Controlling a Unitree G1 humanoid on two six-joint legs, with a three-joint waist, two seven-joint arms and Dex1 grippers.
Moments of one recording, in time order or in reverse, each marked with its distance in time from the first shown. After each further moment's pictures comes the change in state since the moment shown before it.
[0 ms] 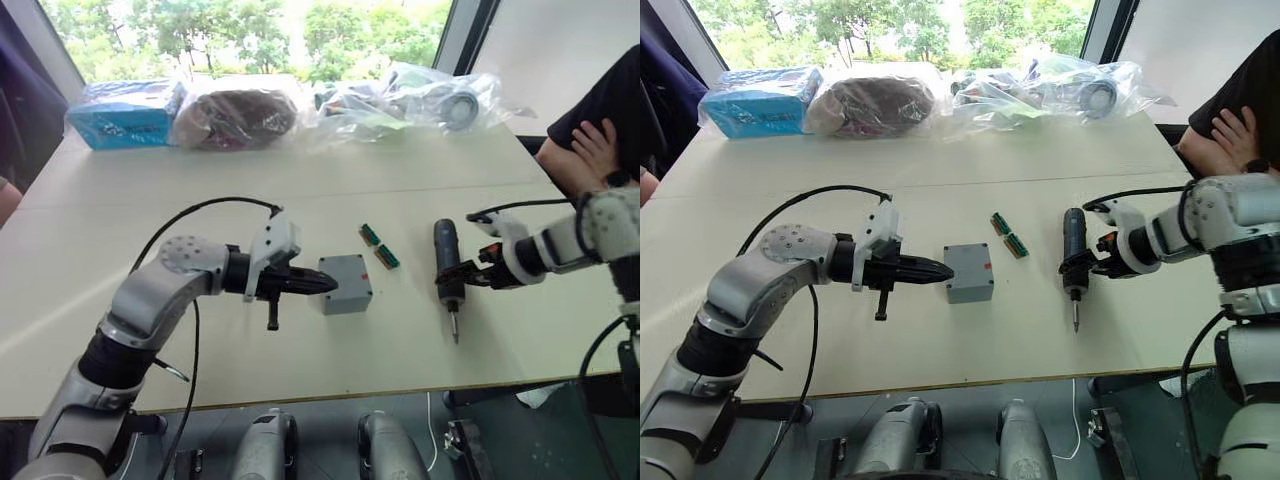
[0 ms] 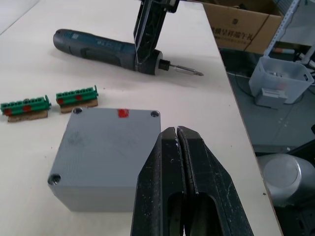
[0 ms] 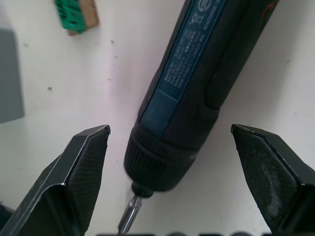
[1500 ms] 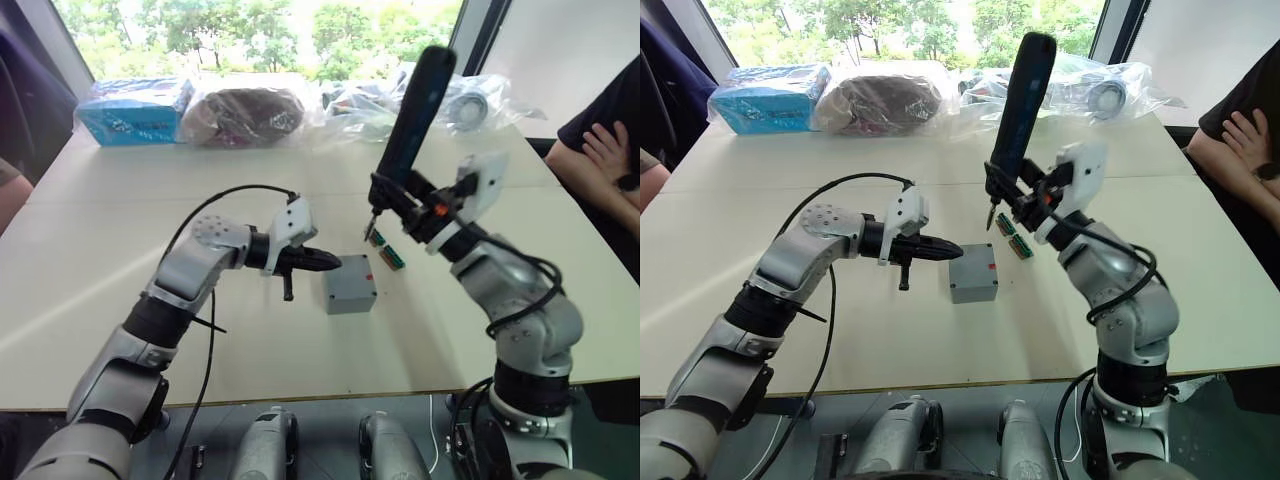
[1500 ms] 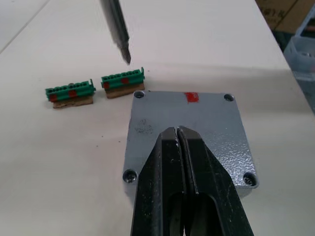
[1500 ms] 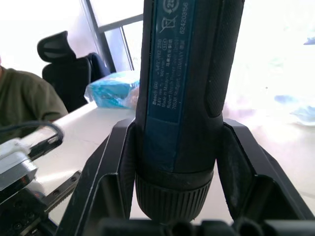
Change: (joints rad) left arm -0.201 -0.128 -0.135 0.407 0.231 -0.244 -0.070; right arm 0.544 0.712 -0.434 -0.860 -0.375 -0.927 -0.123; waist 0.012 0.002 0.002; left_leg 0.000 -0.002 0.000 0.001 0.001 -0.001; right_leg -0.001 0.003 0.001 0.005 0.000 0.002
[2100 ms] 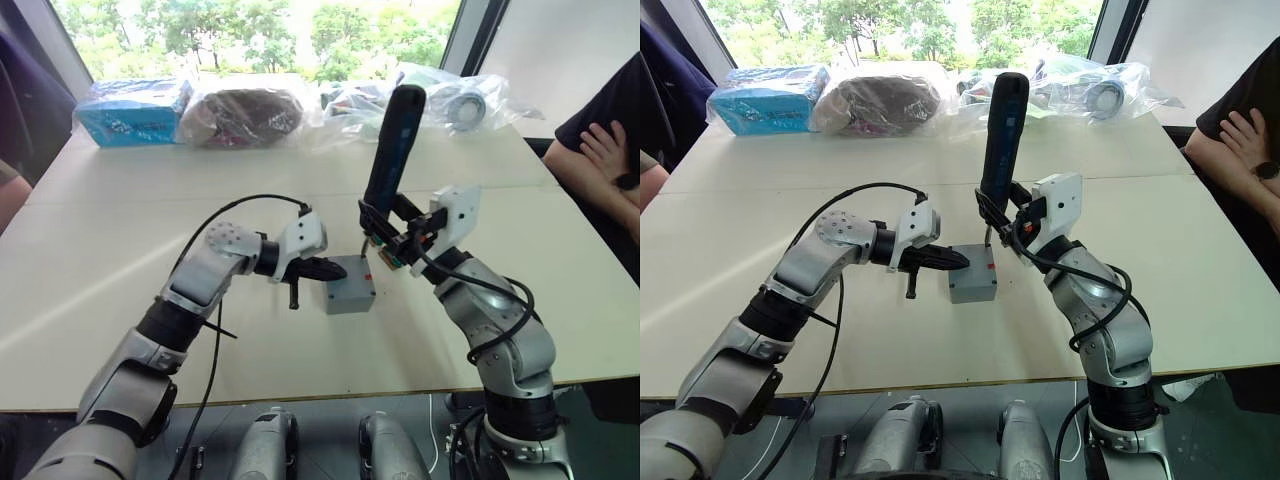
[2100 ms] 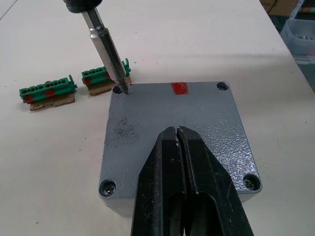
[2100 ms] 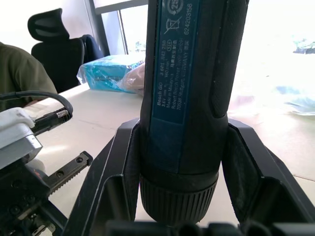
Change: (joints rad) left arm 0.021 -0.029 -0.013 0.020 0.042 -0.041 -0.012; right arm 0.082 -0.002 0.088 0.007 -0.111 -0.139 0.011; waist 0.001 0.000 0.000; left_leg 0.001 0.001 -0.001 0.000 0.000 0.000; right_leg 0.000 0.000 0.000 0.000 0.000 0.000
